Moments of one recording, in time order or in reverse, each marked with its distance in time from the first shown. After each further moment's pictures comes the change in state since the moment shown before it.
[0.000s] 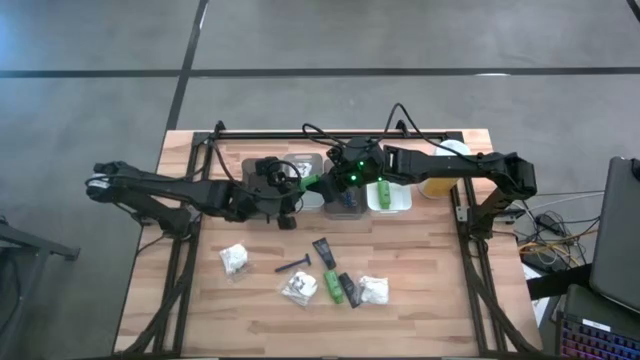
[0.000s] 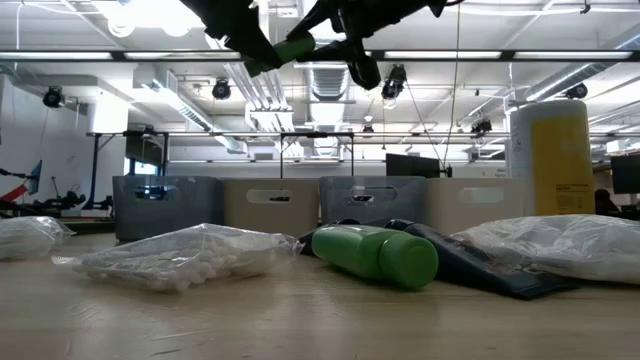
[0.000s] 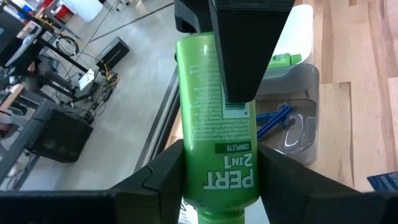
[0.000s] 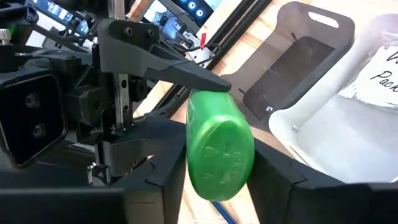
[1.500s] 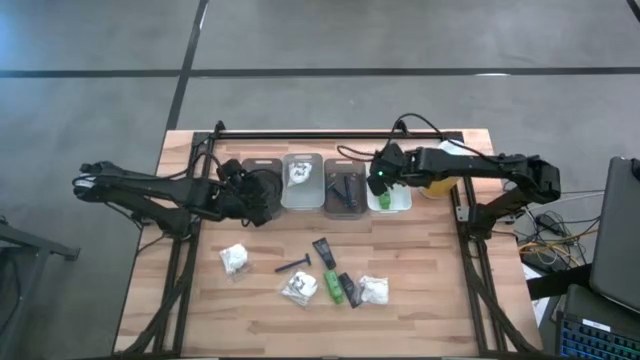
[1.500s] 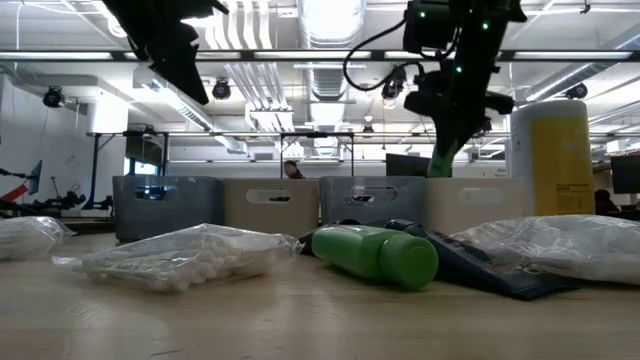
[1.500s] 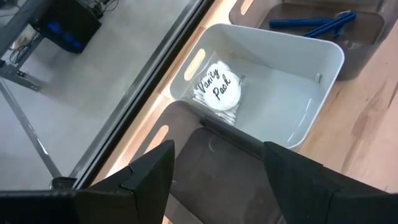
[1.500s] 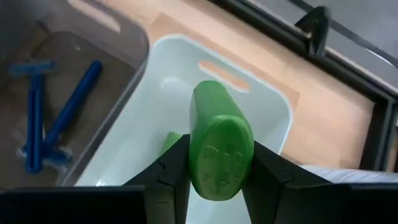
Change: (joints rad) left arm -0.008 -0.145 -0.086 -0.508 -0.064 -0.578; right arm -0.088 -0.195 -0.287 -0.709 0.660 -0.093
